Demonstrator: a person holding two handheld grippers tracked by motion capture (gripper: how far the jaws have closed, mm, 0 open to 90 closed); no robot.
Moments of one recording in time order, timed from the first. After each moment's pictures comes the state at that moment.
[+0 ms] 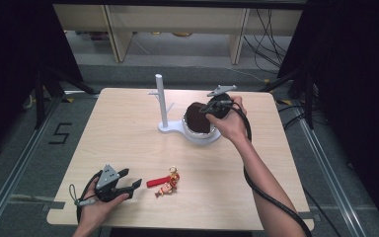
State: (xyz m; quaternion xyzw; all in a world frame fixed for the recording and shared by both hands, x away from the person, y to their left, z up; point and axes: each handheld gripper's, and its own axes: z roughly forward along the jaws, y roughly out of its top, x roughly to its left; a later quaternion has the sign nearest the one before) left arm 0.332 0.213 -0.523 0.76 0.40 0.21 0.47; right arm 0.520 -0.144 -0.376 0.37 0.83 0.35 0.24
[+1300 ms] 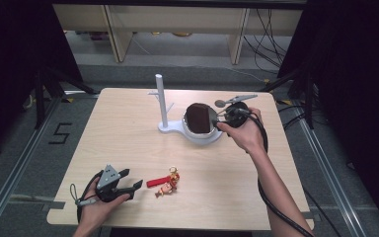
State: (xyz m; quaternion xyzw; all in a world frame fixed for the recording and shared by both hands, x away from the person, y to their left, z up) left arm 0.332 0.210 -0.522 0.76 0.40 0.20 0.47; right arm 0.485 -0.185 -0.377 0.45 0.81 0.35 0.17
